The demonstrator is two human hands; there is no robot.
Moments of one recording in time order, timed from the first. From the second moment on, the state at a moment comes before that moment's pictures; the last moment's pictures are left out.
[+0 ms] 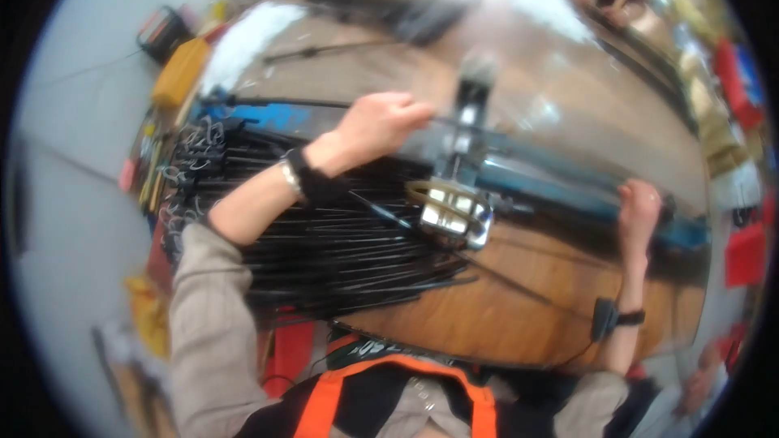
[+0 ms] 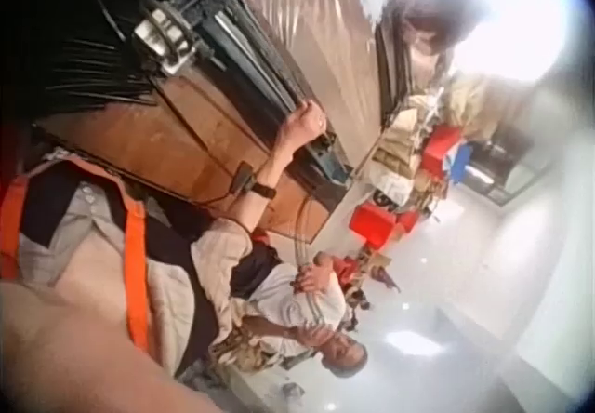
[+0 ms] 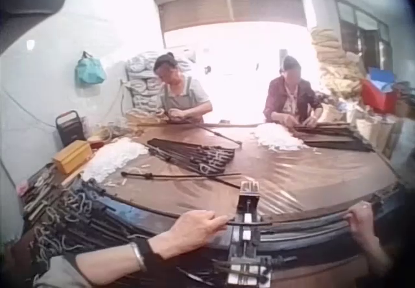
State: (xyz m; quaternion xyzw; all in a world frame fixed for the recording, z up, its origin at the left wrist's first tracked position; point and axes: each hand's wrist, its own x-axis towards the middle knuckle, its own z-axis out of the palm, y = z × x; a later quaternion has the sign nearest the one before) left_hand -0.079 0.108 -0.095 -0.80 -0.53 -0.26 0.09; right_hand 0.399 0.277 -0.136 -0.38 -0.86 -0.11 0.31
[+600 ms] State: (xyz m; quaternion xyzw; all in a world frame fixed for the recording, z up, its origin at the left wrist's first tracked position) left_hand -0.071 0.114 -0.129 -0.72 -0.59 -0.36 0.05; right_hand 0.395 0.280 -0.149 -0.44 -0.85 -0.13 0.26
